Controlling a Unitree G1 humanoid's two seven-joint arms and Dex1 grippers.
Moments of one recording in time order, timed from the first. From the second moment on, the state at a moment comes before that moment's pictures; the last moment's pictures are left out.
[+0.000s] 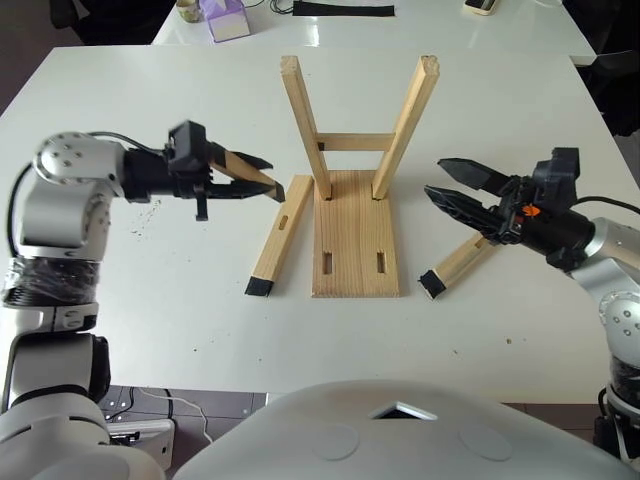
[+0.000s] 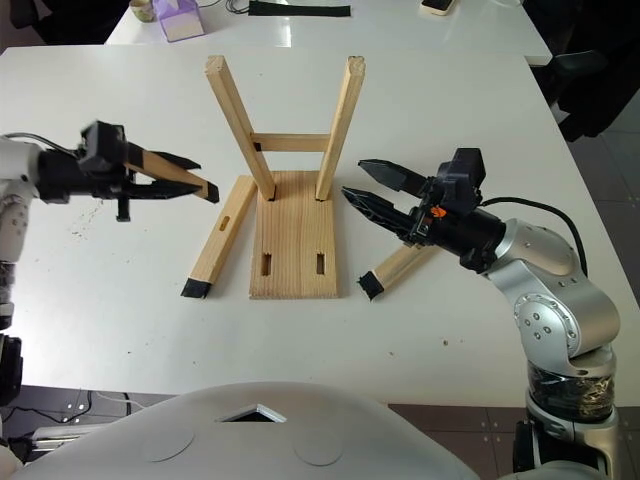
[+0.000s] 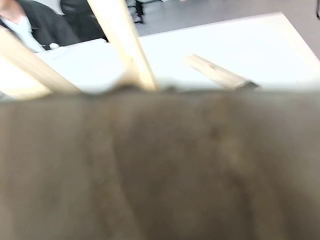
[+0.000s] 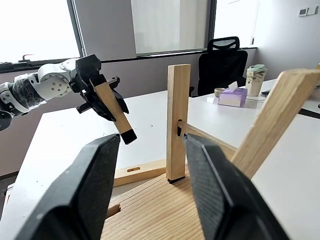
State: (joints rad) left arm -0.37 0.81 -0.04 0.12 -0.42 0.05 -1.41; right arm 0.05 -0.61 -0.18 -0.58 0.82 0.53 0.79
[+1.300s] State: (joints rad) left arm -0.28 0.74 -0.07 0.32 -0.20 -0.33 -1.28; right arm 0.03 -0.75 -0.10 -0.51 0.69 0.50 0.95
